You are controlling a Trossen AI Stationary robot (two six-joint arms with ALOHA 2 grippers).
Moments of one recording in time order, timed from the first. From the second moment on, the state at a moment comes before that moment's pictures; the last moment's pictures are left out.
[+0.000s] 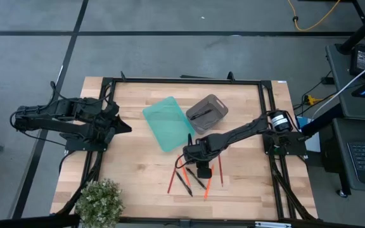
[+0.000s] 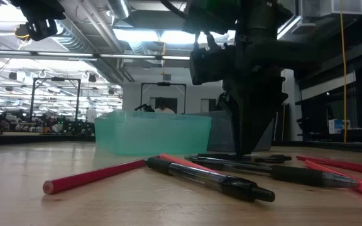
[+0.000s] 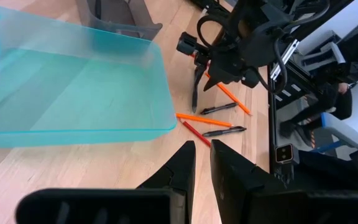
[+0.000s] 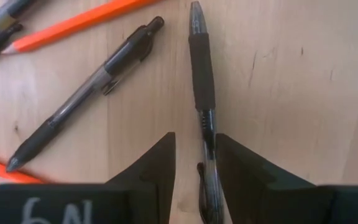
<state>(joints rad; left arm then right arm) 0.01 0.53 0.78 -0.80 0.09 -0.59 0.23 2.00 1.35 -0.69 -0.10 0.20</state>
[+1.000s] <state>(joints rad) 0.00 0.53 0.78 -0.80 0.09 -0.59 0.23 2.03 1.35 -0.68 -0.09 0.20</state>
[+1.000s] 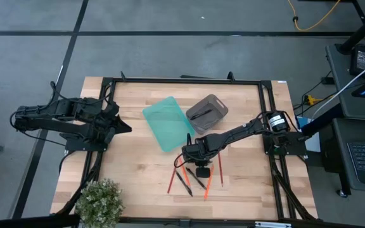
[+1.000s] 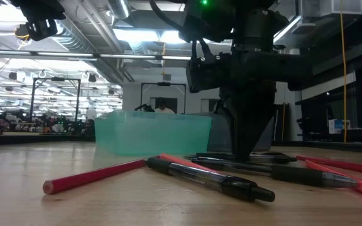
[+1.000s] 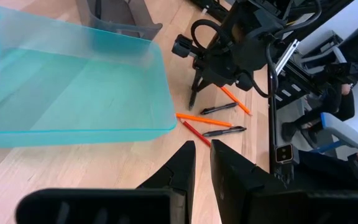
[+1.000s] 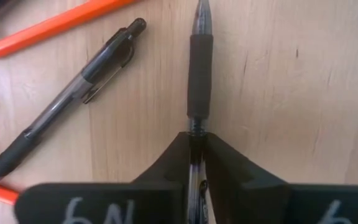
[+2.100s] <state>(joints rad) 0.00 0.53 0.78 -0.80 0.09 -0.59 0.30 2.04 1.45 -0.88 -0.04 0.25</state>
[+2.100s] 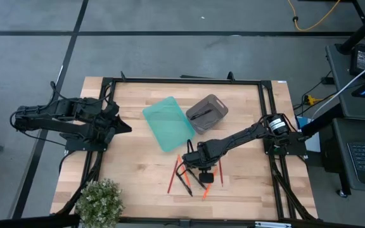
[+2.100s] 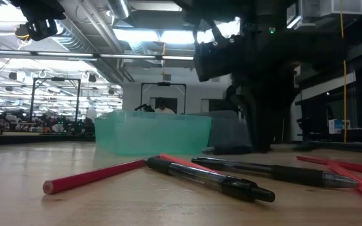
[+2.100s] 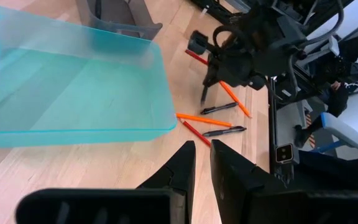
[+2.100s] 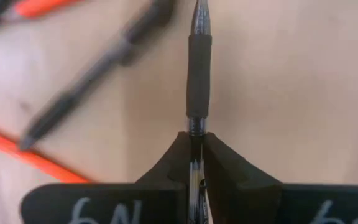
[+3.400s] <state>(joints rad) 0.01 0.53 0.71 -0.80 0.09 -0.61 -0.05 1.60 1.36 -1.02 0.41 -0.12</state>
